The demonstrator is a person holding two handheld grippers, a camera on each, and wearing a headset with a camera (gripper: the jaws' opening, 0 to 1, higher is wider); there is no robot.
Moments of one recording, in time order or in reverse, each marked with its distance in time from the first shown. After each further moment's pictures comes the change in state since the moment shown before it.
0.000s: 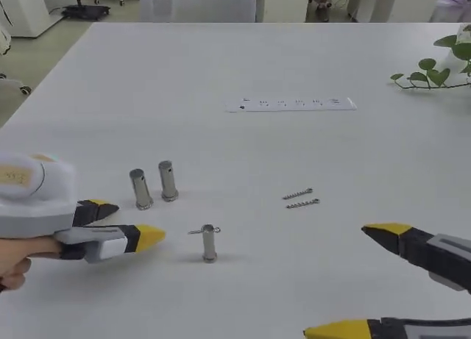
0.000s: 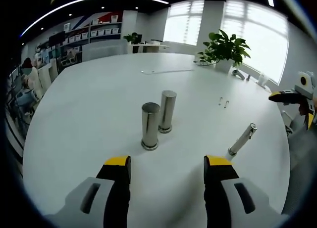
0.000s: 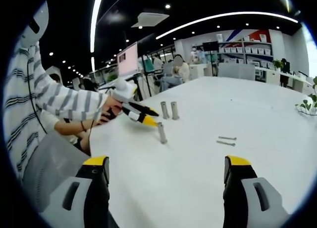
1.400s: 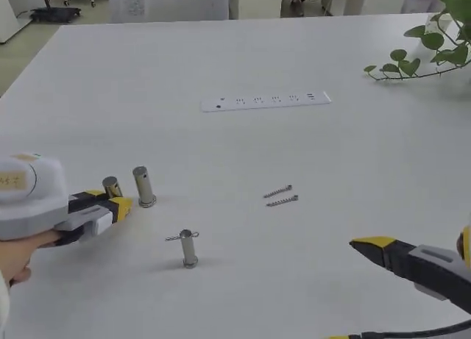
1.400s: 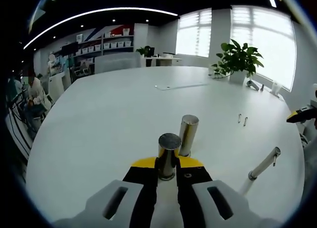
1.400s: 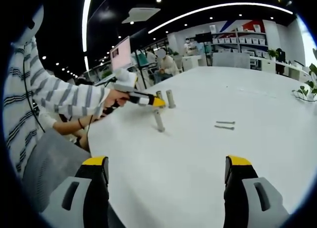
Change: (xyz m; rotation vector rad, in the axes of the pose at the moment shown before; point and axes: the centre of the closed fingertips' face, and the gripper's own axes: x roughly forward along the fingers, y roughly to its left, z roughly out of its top) left arm 0.020 0.023 0.030 -0.007 -0.119 0.124; right arm -0.003 -0.003 -0.027 0.065 0.061 -0.026
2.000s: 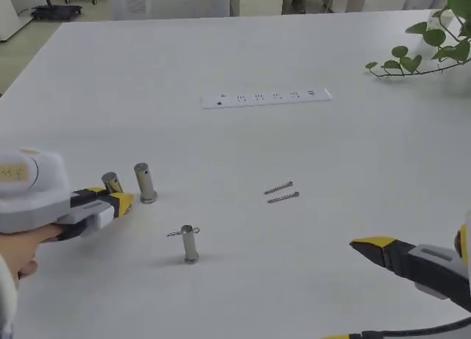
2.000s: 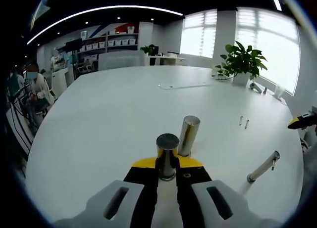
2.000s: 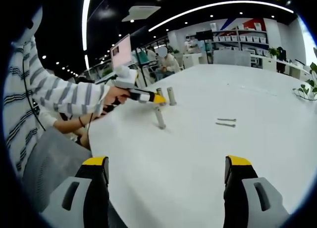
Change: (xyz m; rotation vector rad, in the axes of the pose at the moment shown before) left arm -0.001 0.001 0.000 -0.029 0.012 0.021; right arm 0.000 0.001 -0.005 0.001 0.019 0.005
